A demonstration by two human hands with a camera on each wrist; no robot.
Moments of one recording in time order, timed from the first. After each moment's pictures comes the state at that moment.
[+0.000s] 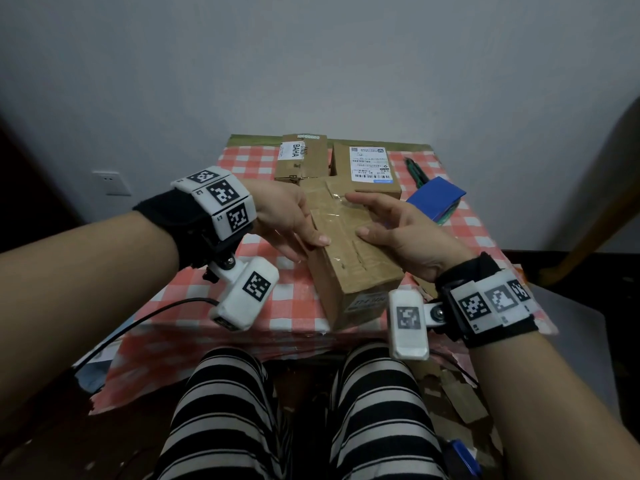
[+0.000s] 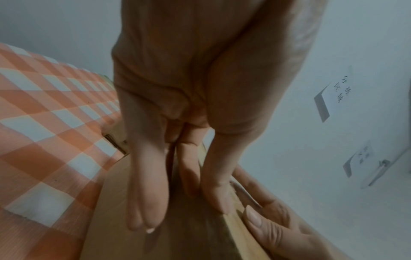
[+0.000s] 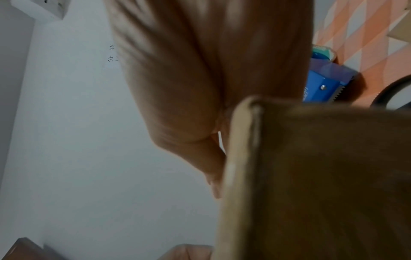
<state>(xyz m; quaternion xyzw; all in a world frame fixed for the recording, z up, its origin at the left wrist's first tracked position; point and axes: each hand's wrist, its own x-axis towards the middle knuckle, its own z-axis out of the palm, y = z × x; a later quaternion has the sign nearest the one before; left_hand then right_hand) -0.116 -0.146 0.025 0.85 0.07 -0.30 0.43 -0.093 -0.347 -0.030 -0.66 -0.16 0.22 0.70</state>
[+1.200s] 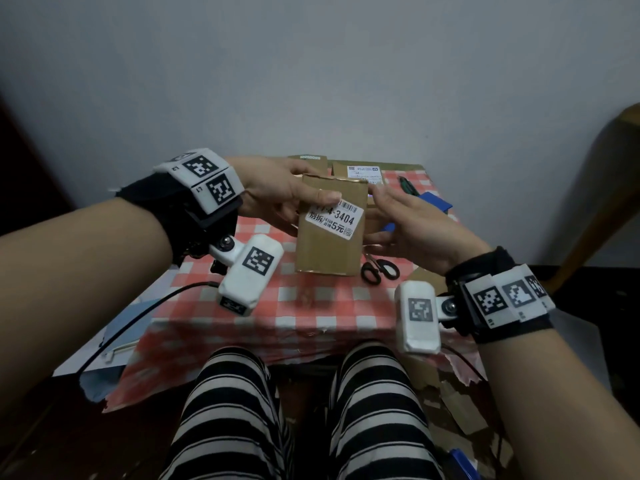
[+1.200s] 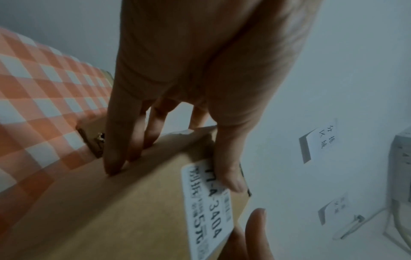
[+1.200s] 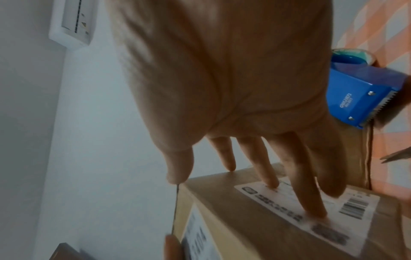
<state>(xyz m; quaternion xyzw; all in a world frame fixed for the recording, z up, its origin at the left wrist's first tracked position) -0.161 -0.154 0.083 0.81 0.06 -0.18 0.56 -0.124 -0.358 0.017 -0.70 -0.16 0.23 0.65</state>
